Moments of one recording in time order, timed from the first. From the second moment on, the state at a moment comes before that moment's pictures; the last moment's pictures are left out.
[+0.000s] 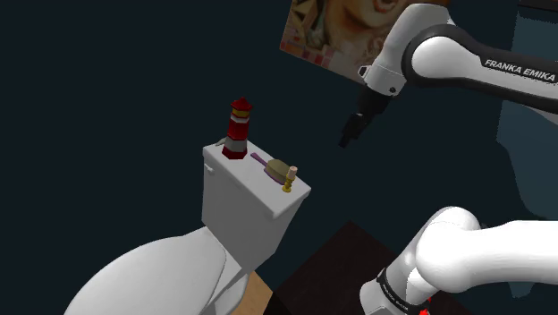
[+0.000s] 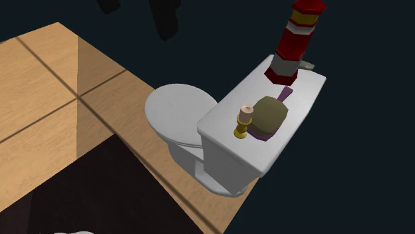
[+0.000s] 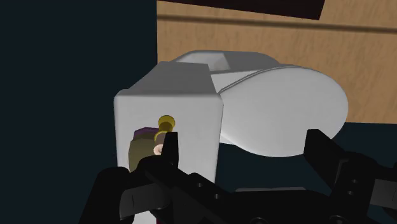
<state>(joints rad) 0.01 -0.79 -0.02 -2.41 0.01 1.70 -0.12</state>
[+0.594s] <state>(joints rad) -0.01 -0.60 -0.03 -2.46 -0.01 1.91 -0.12</state>
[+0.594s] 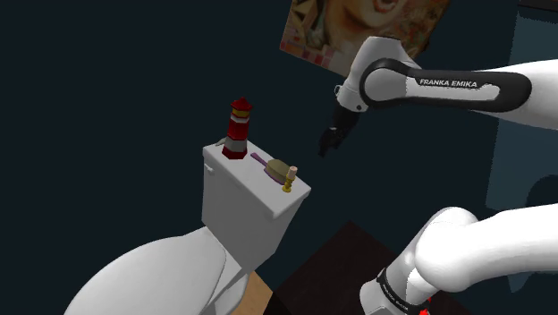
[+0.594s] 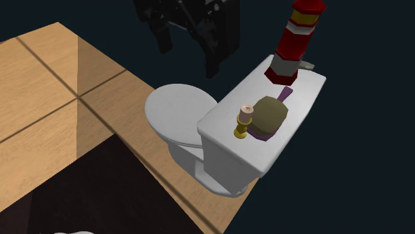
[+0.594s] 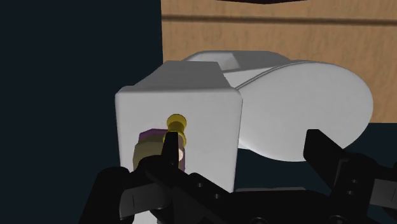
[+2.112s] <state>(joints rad) -0.06 0.09 -0.08 -2.35 -0.04 2.42 -0.10</state>
